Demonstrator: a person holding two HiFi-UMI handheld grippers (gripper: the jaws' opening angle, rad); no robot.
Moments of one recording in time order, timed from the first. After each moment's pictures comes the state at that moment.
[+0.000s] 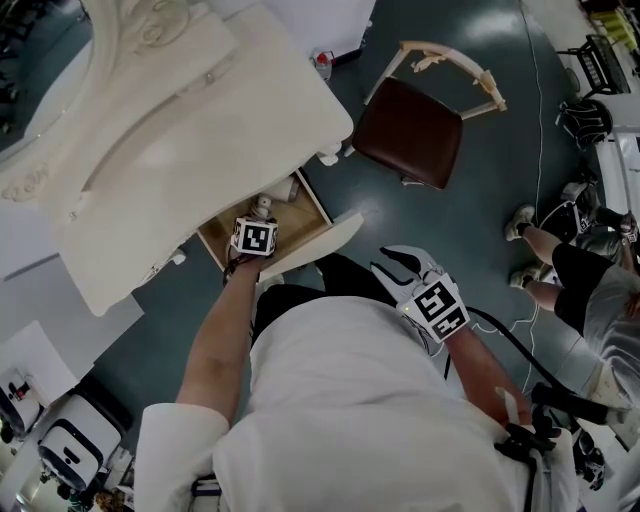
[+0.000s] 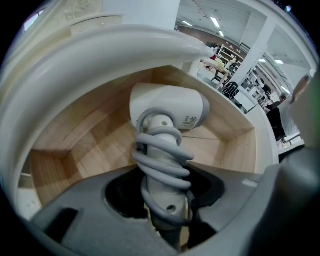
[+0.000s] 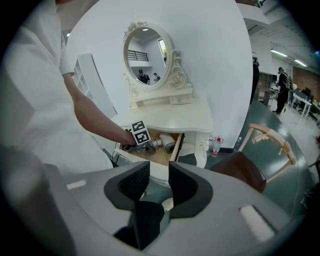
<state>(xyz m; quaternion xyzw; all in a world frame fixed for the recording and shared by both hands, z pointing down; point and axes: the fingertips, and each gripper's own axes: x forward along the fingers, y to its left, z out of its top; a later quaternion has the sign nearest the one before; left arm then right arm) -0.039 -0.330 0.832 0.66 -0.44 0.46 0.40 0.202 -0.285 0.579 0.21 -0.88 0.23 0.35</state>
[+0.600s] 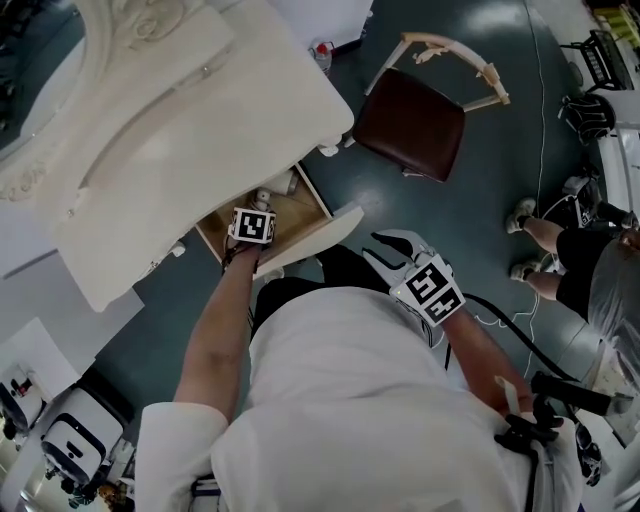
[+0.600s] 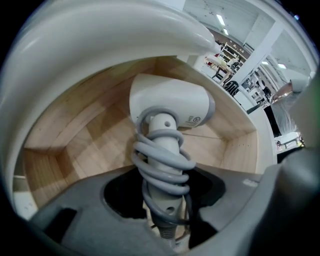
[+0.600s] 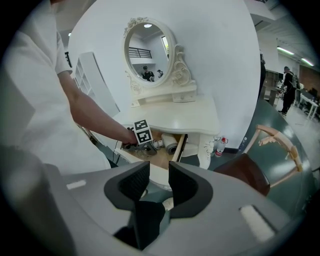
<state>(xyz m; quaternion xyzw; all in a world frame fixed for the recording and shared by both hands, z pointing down) -0.036 -0.334 0.835 0.64 -0.42 0.47 0.44 0.189 -0.308 0.587 0.18 -0.88 0.23 0.37</state>
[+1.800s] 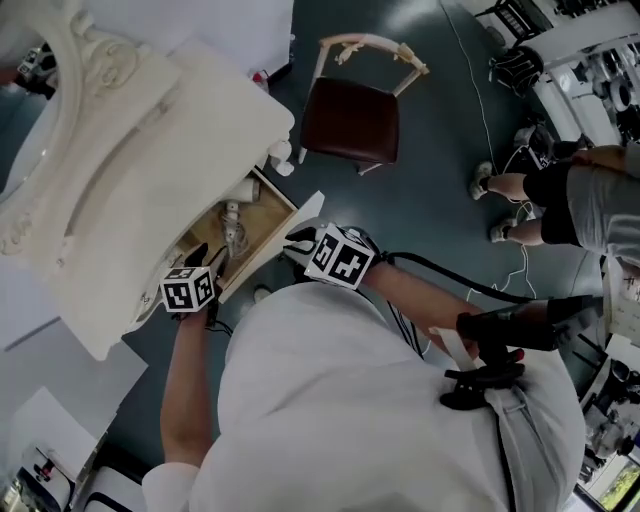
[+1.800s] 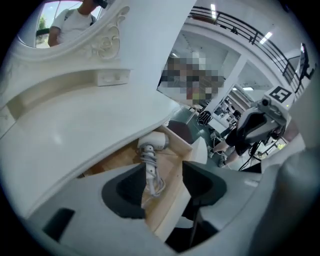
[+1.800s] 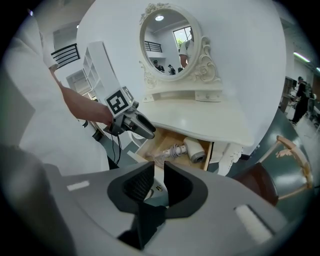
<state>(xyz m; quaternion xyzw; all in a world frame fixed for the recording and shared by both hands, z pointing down) -0.082 -0.272 0.676 0.77 -0.39 0.30 0.40 0.069 -0.245 0.596 0.14 -0.88 0.20 0.40</state>
